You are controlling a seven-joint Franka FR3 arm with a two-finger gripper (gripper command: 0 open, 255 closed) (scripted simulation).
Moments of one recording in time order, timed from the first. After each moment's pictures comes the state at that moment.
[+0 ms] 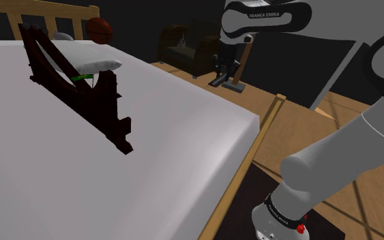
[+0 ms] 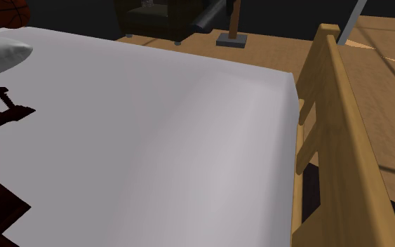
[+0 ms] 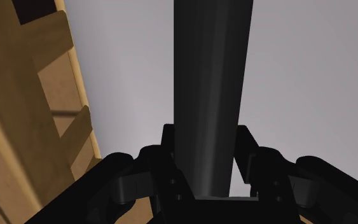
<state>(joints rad) -0.47 -0.21 0.32 -1.96 -0.16 1.81 1.23</state>
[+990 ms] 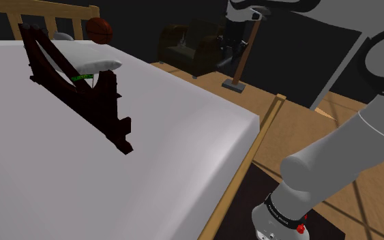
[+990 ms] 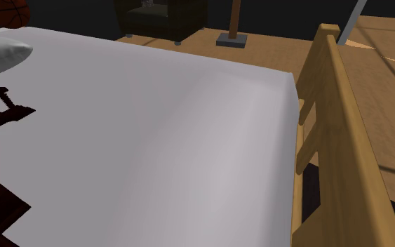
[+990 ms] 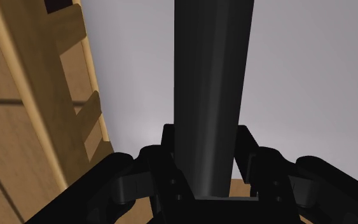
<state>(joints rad) -0.47 -0.17 0.32 -1.72 -0.17 1.61 1.20</state>
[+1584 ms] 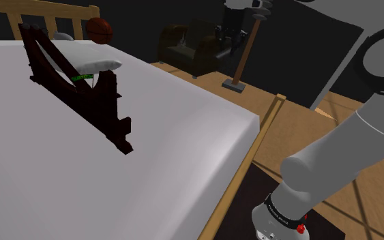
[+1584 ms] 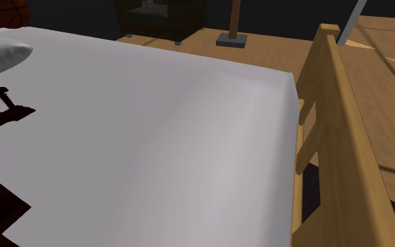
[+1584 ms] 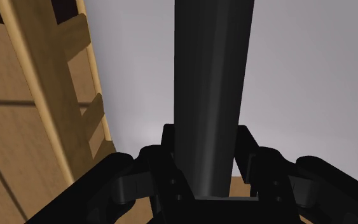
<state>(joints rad) -0.45 -0.14 0.36 -1.59 -0.18 1.50 1.24</state>
